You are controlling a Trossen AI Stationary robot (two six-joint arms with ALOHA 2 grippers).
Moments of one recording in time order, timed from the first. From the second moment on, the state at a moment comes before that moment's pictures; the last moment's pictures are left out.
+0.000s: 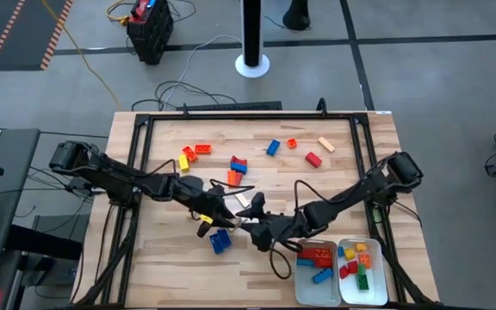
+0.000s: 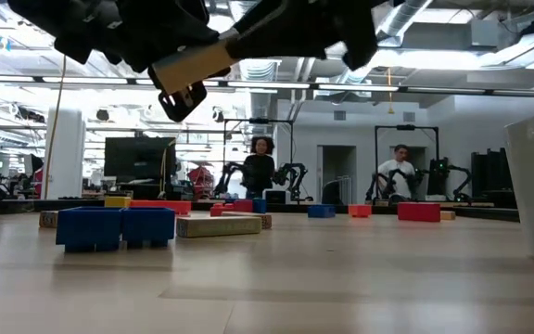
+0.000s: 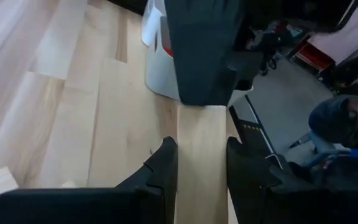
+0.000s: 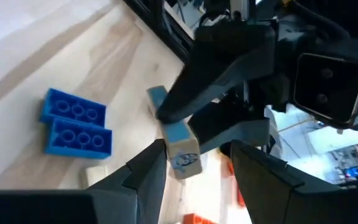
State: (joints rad) left arm -0.16 1.38 0.65 0.43 0.23 -0.45; right arm 0.42 1.79 1.14 0.23 0.57 -0.63
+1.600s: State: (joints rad) left arm -0.14 1.35 0.65 0.32 0.16 -0.33; right arm 0.82 1.46 1.21 -0.95 0.31 0.91
